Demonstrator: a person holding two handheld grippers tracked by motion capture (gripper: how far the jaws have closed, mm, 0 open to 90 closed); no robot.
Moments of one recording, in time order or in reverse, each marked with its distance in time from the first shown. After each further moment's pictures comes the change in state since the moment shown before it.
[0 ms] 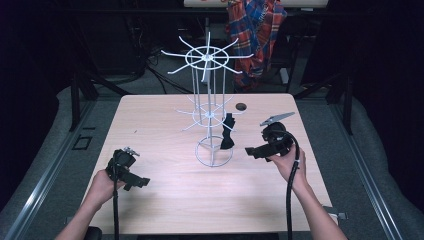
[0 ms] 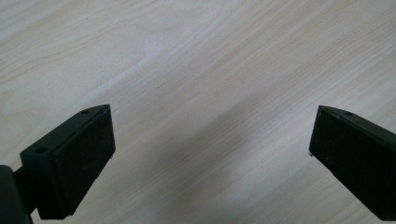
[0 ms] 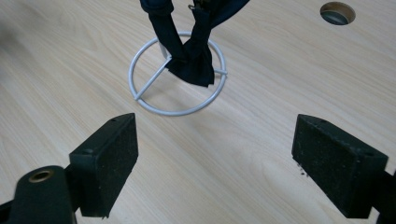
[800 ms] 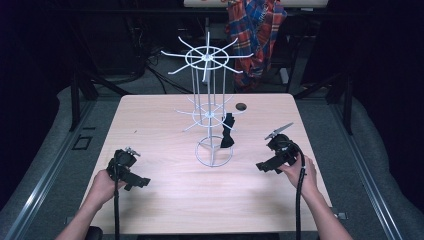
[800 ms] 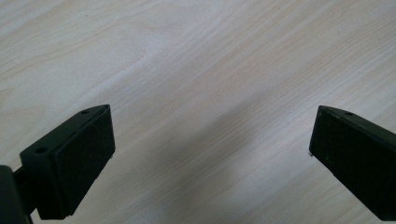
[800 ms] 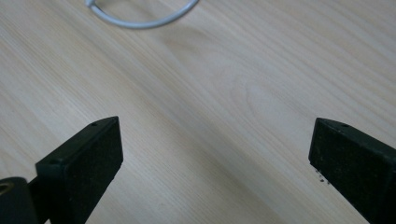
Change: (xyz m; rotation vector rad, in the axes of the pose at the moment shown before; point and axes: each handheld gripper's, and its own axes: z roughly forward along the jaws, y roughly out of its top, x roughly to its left) left arm 0.000 0.001 0.003 0.010 0.010 -0.010; right arm -0.024 -0.040 0.026 0.228 -0.010 -0.028
